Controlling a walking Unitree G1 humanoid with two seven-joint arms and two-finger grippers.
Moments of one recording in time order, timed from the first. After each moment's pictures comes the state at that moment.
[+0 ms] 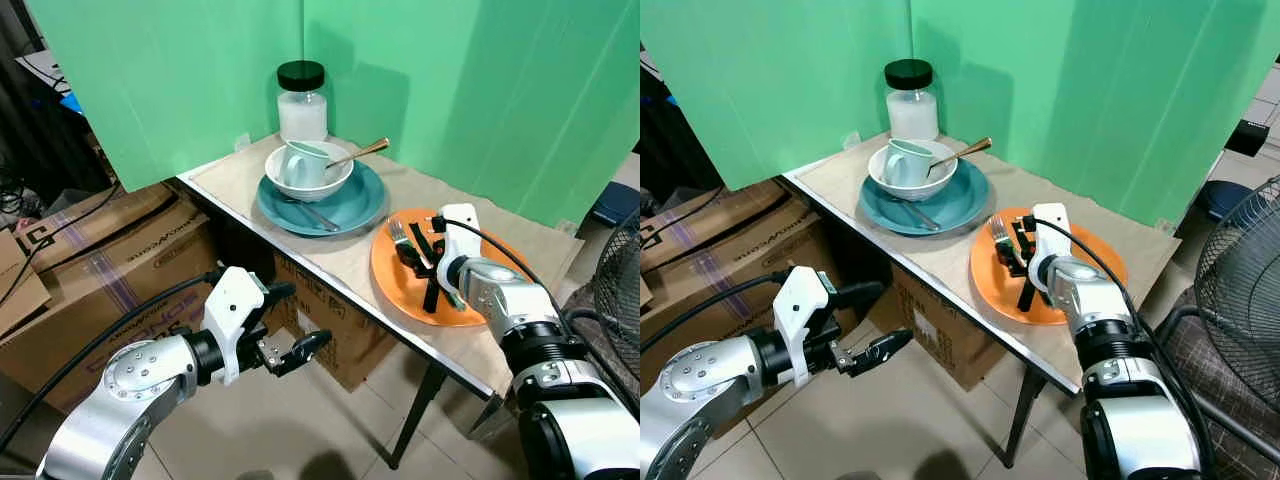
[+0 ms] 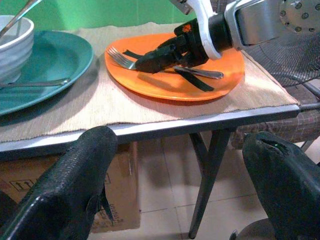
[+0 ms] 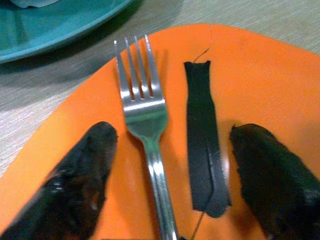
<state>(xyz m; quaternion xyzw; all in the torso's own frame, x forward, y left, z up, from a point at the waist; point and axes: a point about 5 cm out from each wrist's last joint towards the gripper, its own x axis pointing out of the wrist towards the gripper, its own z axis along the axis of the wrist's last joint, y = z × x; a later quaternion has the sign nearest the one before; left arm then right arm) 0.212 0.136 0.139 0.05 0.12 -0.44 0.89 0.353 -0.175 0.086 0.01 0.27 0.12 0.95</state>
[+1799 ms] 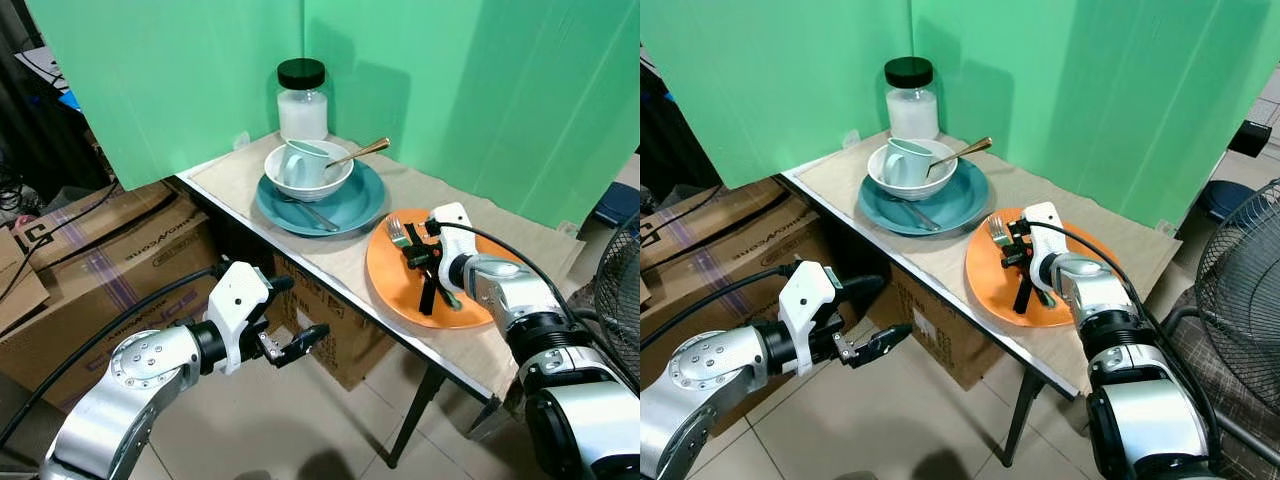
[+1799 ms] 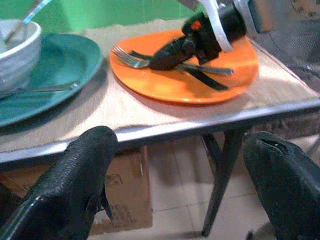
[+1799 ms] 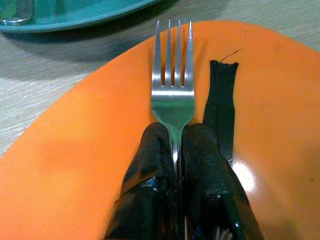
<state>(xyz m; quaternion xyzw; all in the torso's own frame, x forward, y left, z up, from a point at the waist) 0.225 0.135 0.137 0.08 0.11 -0.44 0.89 0.355 -0.176 0.090 -0.03 0.27 0.20 0.94</state>
